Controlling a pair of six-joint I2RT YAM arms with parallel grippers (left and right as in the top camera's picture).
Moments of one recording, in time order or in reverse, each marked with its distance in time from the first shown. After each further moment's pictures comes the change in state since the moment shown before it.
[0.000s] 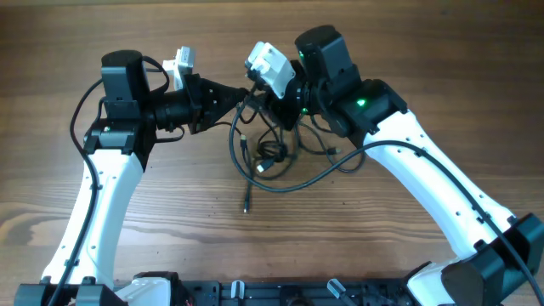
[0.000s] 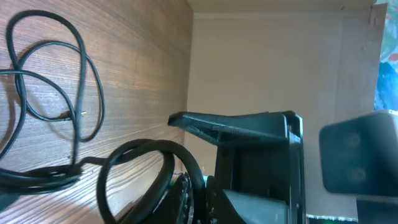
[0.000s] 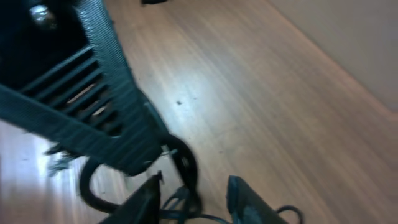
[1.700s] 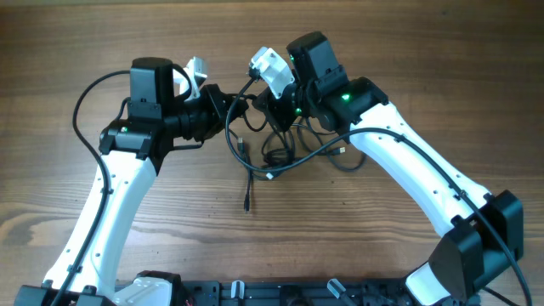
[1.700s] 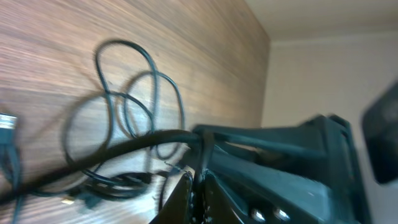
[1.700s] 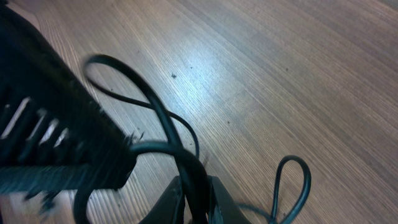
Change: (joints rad) left arm -0.123 -0.013 0.023 -0.199 -0.440 0.173; right arm -0.007 0.084 -0.028 -0.003 0.010 0.146
